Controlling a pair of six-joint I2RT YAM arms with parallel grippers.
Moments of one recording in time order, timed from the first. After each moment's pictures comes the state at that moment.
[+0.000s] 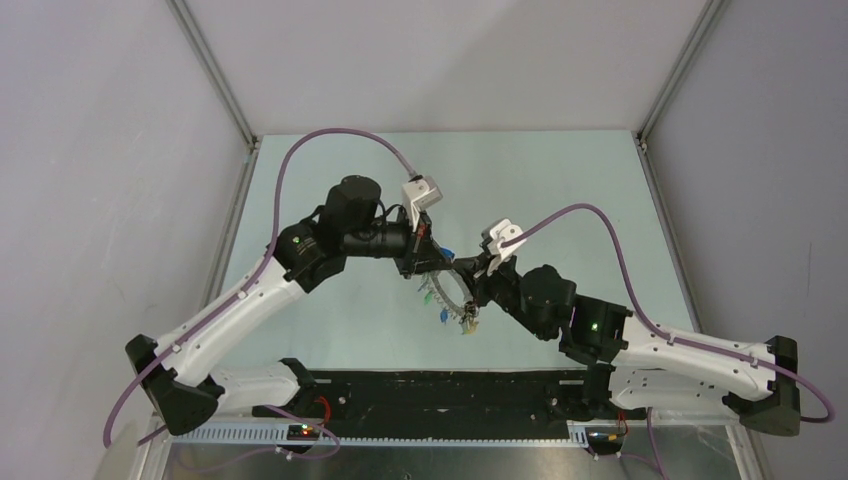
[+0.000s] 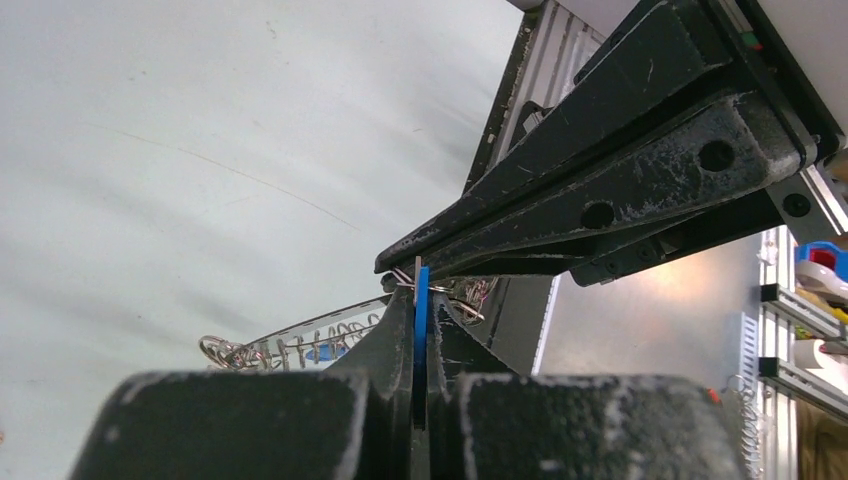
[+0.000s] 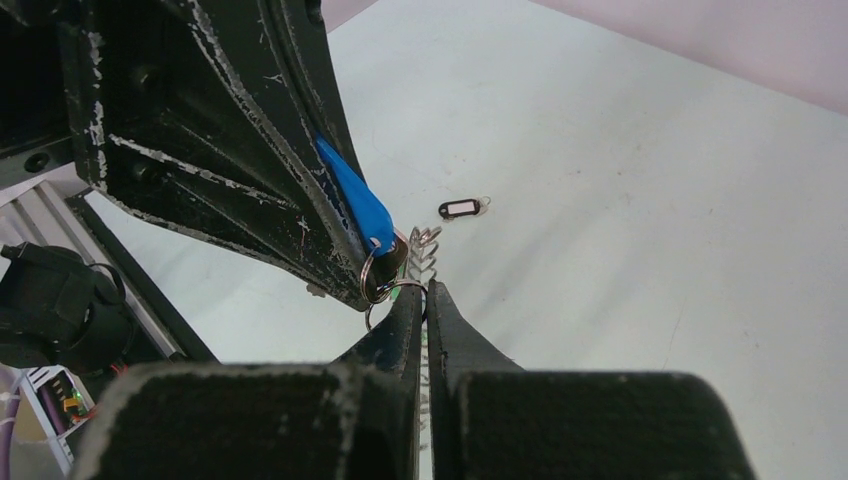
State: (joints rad) left arm -0.79 1.17 1.25 -0.52 0.54 -0.18; right arm 1.24 0.91 0.83 -0.04 0.48 0.16
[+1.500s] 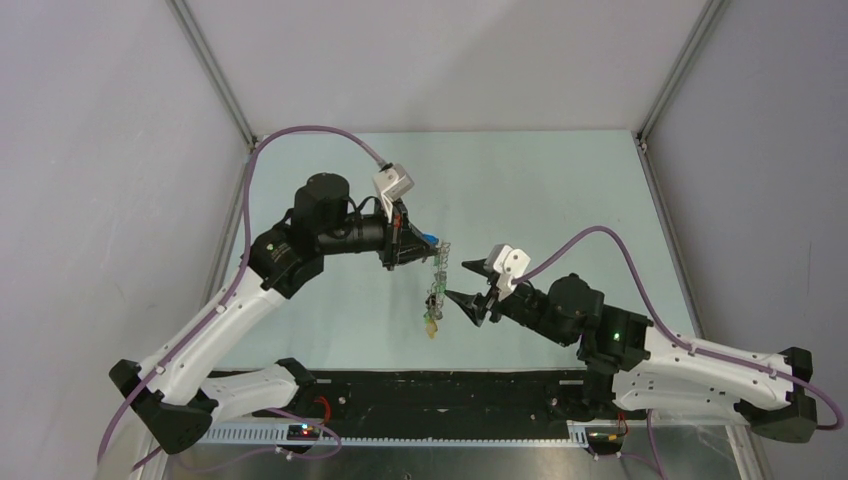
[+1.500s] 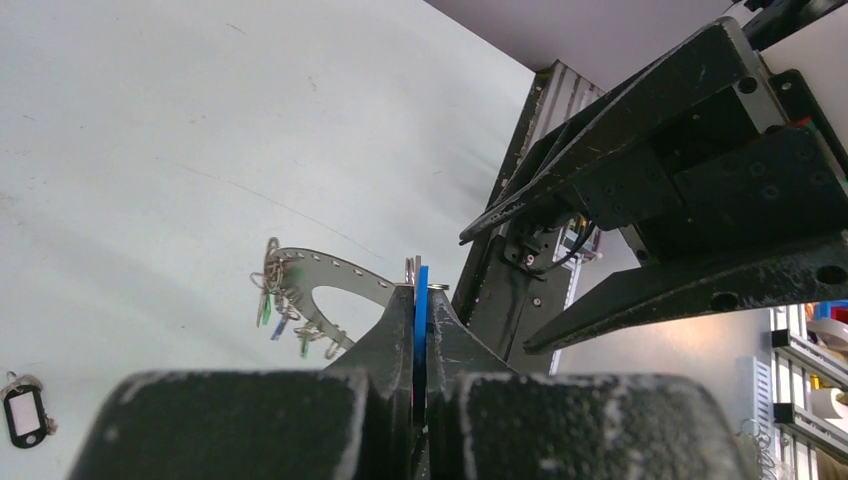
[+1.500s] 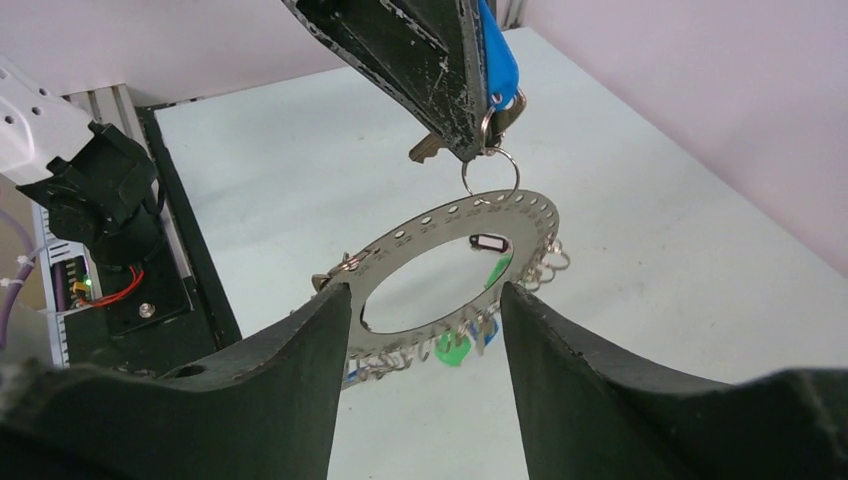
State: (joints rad) left arm -0.69 1.08 1.22 -0.48 0.58 -0.20; right arm 1.26 0.77 0.77 -0.02 0.24 -0.10
